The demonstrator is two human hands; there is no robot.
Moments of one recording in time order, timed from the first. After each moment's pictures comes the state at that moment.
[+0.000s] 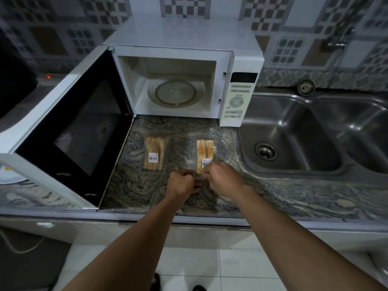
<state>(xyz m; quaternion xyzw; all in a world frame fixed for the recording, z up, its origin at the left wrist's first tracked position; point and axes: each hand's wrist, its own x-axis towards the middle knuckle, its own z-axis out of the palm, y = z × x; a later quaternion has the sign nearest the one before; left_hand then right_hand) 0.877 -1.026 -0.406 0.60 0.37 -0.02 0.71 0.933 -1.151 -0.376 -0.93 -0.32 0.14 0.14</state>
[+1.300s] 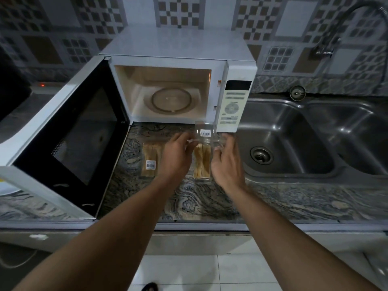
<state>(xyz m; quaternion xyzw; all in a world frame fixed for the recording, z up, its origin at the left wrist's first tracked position) 0.920 -0.991 -0.351 0.89 0.05 0.26 0.36 0.940 -1.138 -0.349 -0.91 -0.10 -0.09 0.39</state>
